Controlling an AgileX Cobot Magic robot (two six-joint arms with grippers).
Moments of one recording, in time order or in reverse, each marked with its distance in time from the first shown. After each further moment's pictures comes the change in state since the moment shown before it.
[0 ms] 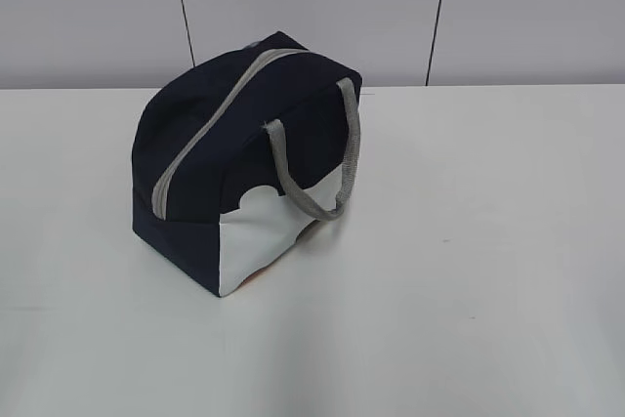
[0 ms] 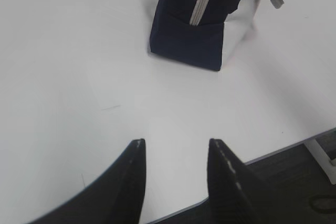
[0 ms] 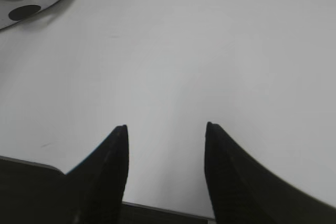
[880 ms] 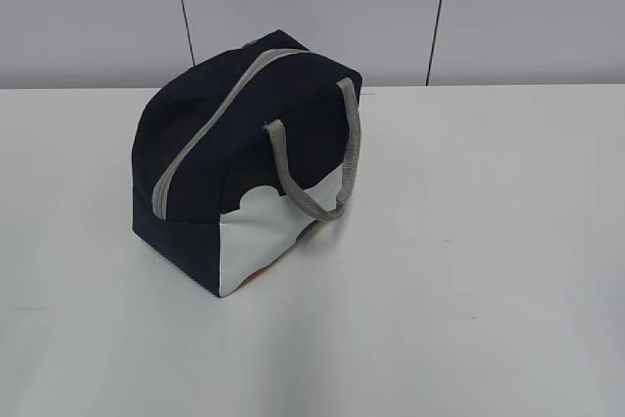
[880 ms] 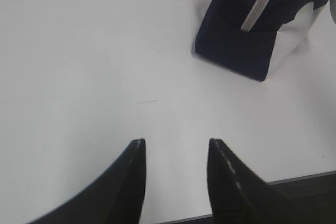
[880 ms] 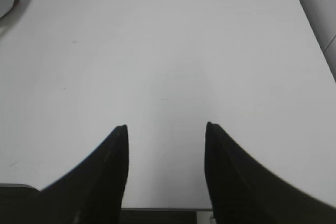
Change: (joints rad) left arm 0.198 0.000 0.000 0.000 0.000 0.000; right arm -0.158 0.000 0.000 0.000 0.000 -0.001
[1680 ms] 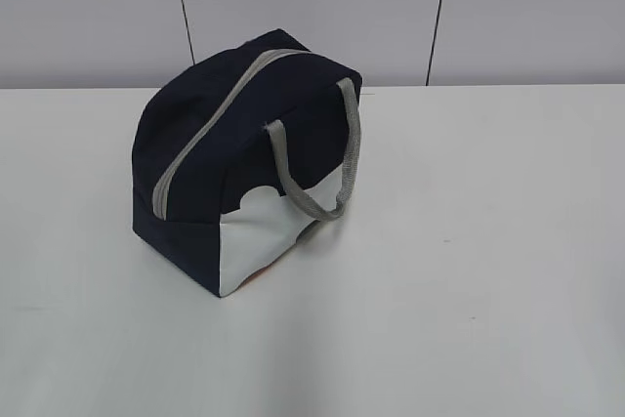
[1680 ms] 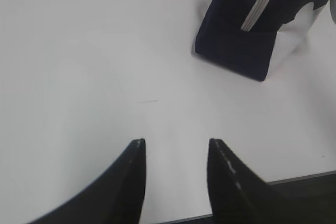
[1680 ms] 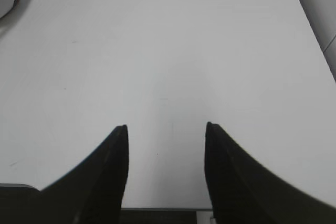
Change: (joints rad) left arm 0.000 0.000 0.000 0.000 0.000 0.000; right arm 0.000 0.000 0.000 0.000 0.000 -0.002
